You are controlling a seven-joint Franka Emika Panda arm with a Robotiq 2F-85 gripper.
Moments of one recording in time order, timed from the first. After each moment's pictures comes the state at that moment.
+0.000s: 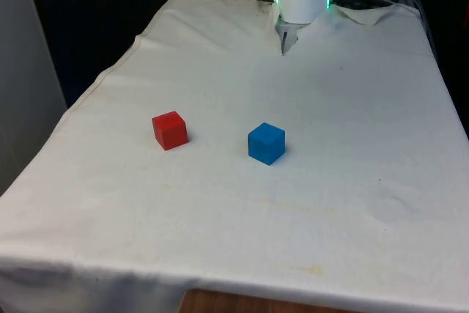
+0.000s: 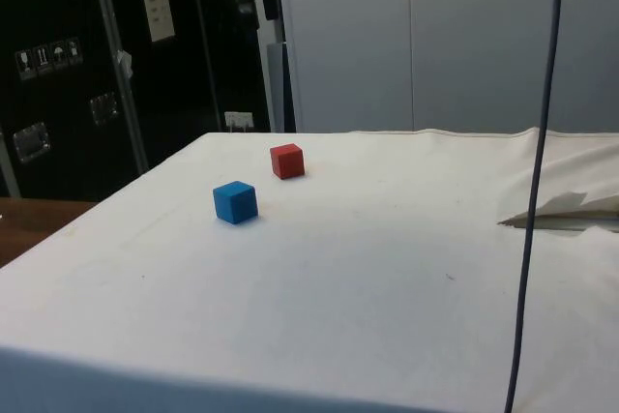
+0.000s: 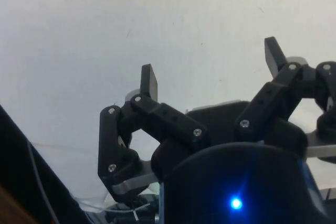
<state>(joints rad) 0.08 0.15 -0.22 -1.84 -0.01 1.96 -0.18</state>
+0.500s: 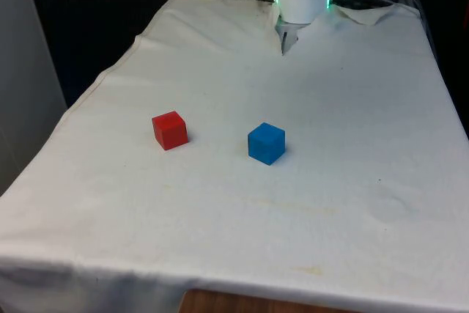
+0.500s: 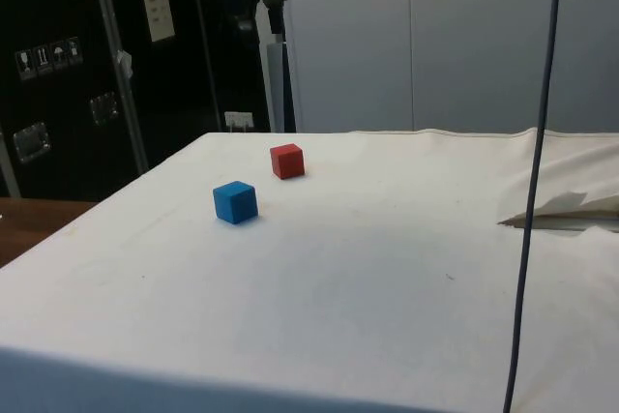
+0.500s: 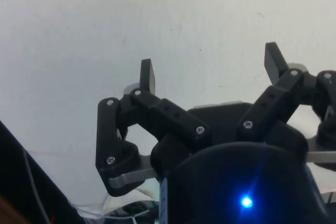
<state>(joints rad) 0.08 0.18 -0.23 -1.86 -0.01 2.00 -0.08</state>
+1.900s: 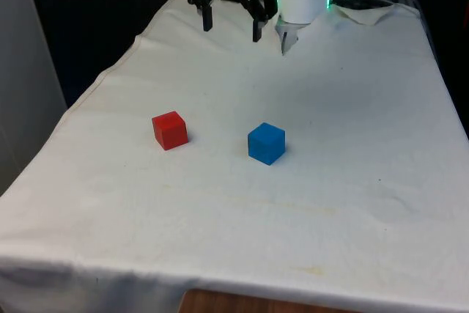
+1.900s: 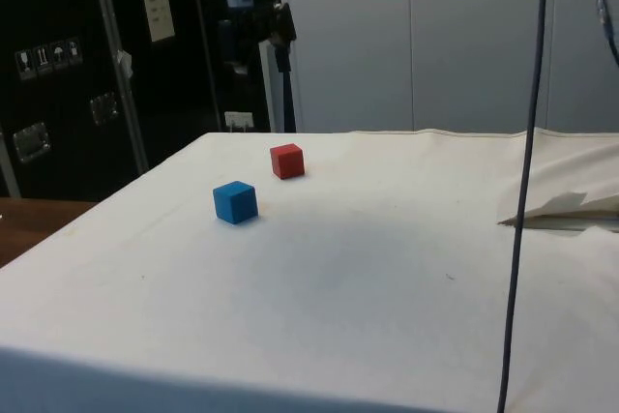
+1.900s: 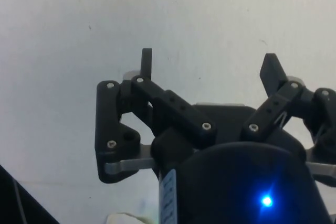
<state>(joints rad) 0.08 0.27 -0.24 -1.90 0.00 2.14 0.12</state>
